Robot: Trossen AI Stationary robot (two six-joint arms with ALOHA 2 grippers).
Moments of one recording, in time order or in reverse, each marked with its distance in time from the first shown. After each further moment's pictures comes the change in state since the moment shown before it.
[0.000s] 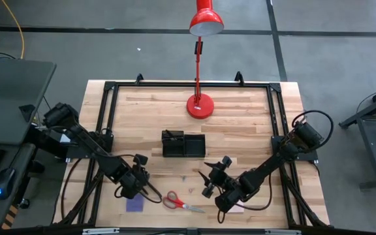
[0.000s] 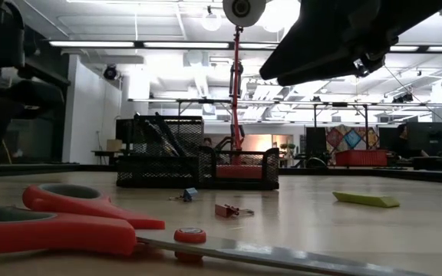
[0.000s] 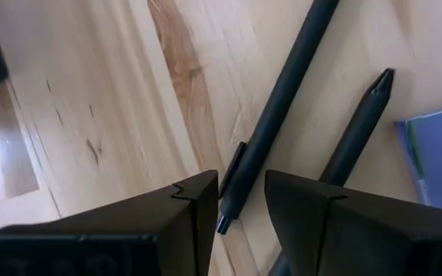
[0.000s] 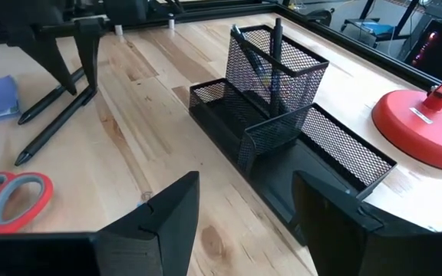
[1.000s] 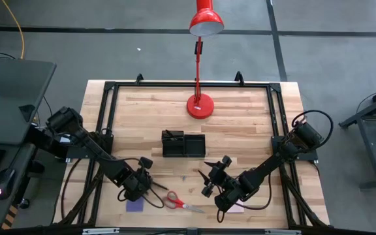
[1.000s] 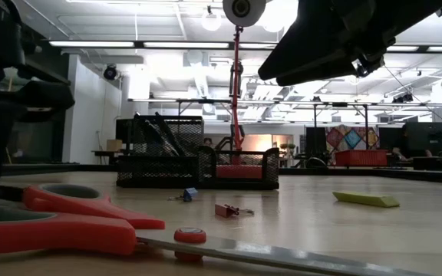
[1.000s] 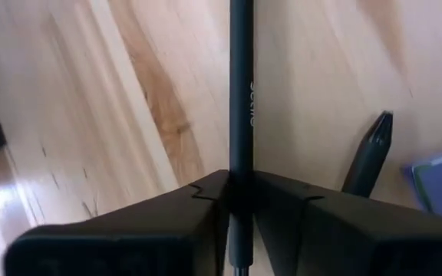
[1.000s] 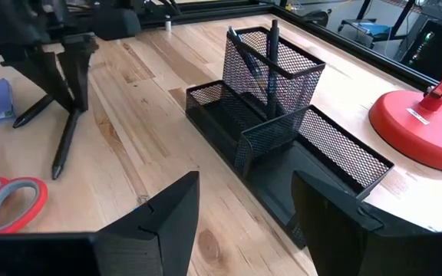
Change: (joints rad) left arm -0.002 0.123 0.010 0.107 -0.035 0.089; right arm -0.001 0.000 0.000 0.000 0.004 0.001
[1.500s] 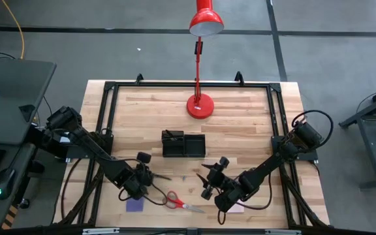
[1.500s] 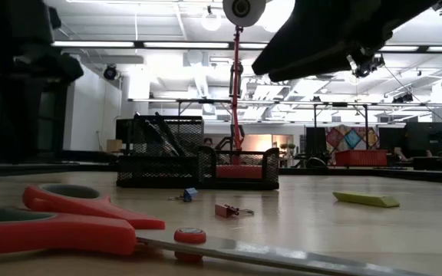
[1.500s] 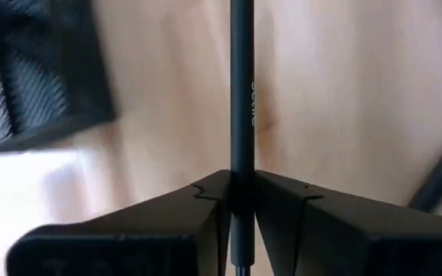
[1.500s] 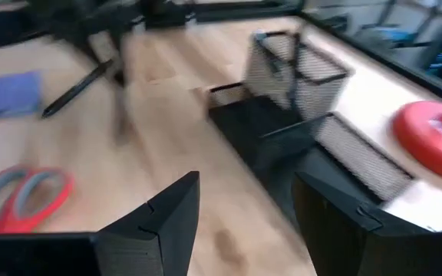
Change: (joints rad) left arm 0.002 -0.054 0.128 -0.251 -0.180 -0.098; right arm 0.000 0.000 0.000 0.081 -0.071 -0.123
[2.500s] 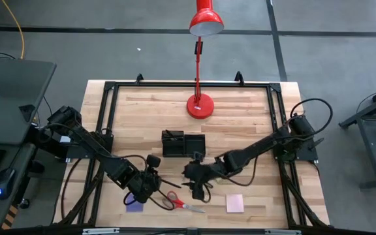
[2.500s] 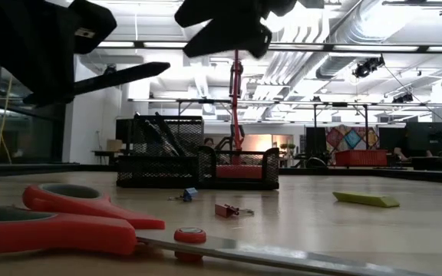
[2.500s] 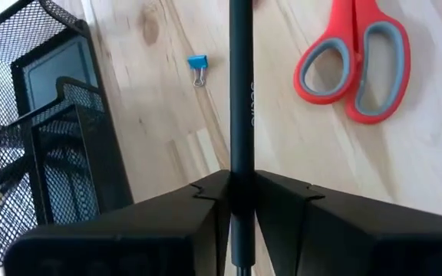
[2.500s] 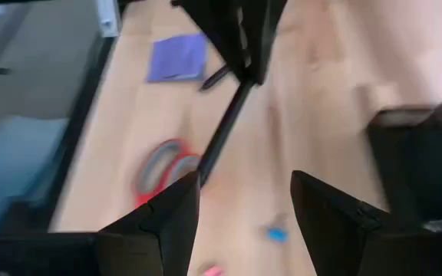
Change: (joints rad) left arm 0.048 -0.002 0.165 0.058 0.035 0.185; right arm -0.265 0.000 0.220 -0.041 -0.839 -0.355
